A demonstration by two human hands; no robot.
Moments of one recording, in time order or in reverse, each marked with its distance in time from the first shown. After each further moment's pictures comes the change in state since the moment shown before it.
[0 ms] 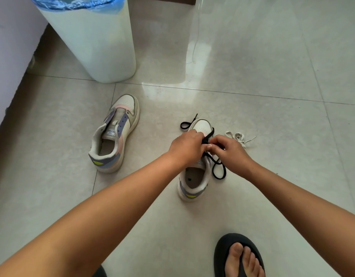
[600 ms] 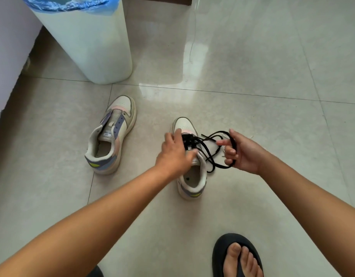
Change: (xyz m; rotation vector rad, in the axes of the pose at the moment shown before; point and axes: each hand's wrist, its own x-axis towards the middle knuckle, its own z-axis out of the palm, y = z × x) left_hand -0.029 -0.013 0.010 -0.281 0.018 -0.240; right_hand 0.006 0.011 -0.037 0.901 -0.166 0.583
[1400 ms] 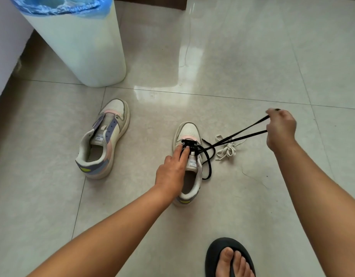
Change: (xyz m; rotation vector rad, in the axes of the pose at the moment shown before) left_hand -0.015 -0.005 0.037 0.390 0.005 0.130; right_hand 0.011 -0.069 -0.063 -0.012 0.799 -0.556
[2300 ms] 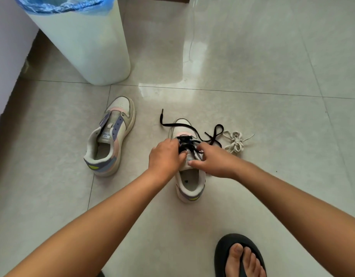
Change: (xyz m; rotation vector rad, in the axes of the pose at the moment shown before) left_hand 0.016 -0.022 -0.037 -0.115 0.138 -0.131; right_hand -0.132 0.045 0.058 -1.168 -0.987 -0.393
